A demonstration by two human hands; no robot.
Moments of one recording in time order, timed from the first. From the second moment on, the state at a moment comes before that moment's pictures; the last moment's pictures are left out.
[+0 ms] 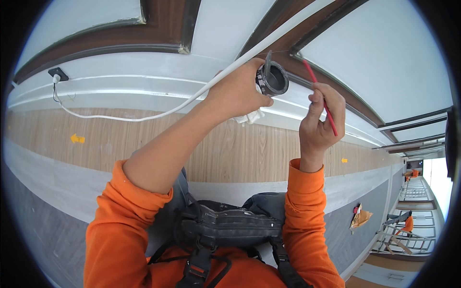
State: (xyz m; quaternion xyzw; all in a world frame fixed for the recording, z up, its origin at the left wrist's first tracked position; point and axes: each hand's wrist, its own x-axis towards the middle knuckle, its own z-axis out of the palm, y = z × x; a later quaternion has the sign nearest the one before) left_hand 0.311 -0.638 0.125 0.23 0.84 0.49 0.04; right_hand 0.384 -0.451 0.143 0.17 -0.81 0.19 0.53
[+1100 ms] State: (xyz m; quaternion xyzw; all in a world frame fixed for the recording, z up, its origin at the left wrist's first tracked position) left_hand 0.311 -0.630 0.126 0.20 0.89 0.41 0.08; right_hand 0.383 -0.427 0.136 0.14 -0.74 0.39 0.53
